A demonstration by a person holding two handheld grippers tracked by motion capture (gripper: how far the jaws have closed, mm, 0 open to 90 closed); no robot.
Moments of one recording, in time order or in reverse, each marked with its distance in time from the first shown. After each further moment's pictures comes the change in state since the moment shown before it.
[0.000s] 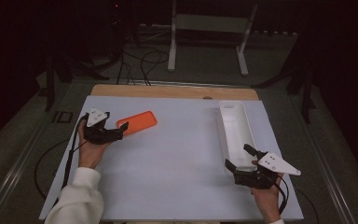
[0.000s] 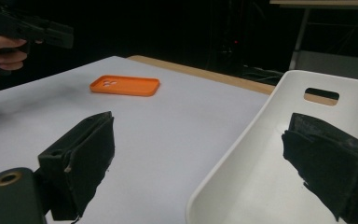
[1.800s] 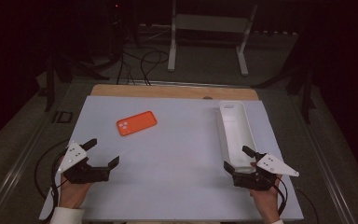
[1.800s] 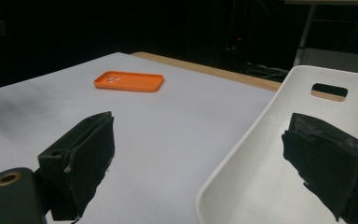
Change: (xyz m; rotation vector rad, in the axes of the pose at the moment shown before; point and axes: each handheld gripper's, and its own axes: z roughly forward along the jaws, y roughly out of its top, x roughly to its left) left arm -0.036 -0.042 -0.101 -0.129 -0.122 0.032; right arm 0.004 -0.004 0.000 0.013 0.013 0.003
